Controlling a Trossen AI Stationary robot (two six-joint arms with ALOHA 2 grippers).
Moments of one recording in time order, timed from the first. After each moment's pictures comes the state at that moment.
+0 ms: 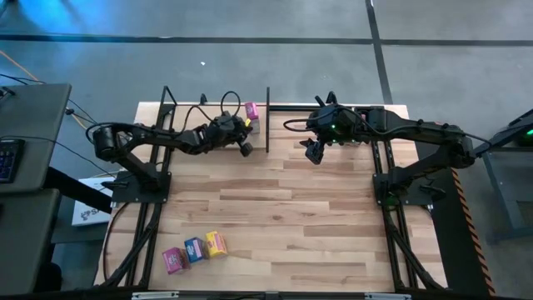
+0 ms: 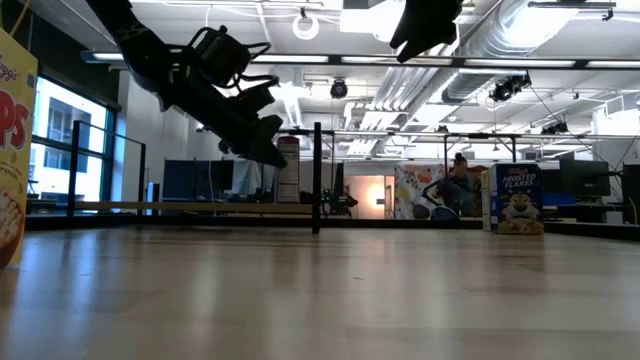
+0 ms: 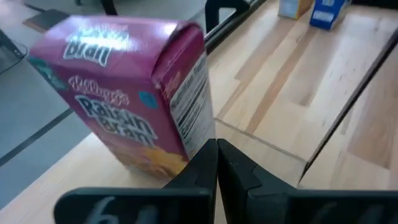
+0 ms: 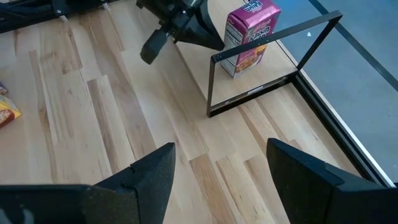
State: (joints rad) left arm 0.41 1.55 0.68 0.40 -0.24 0.01; right arm -0.16 1.33 1.39 -0.85 0.19 0.18
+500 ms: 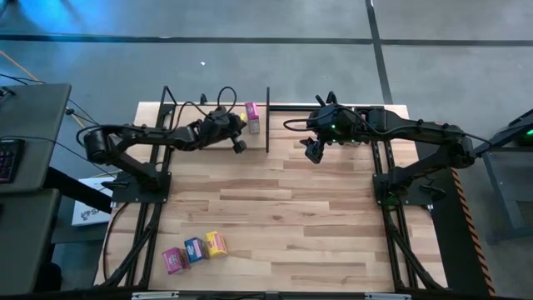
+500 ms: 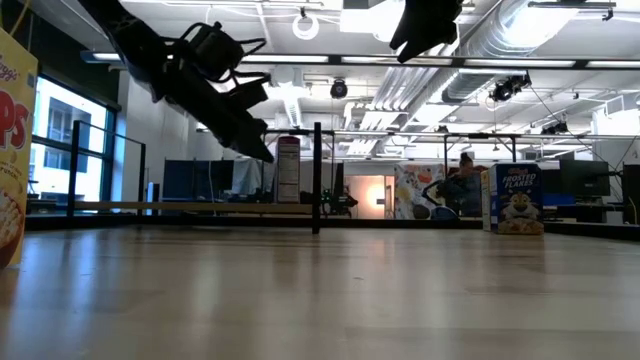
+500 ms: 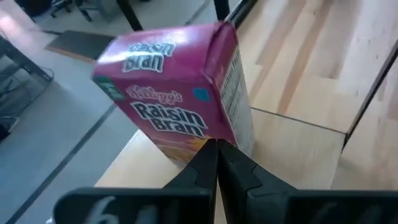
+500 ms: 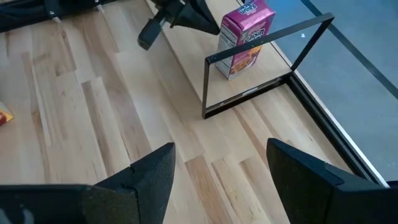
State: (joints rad) left arm 0.45 1.46 0.68 0.28 -0.24 0.22; right arm -0.16 1.33 1.39 -0.85 0.21 0.18
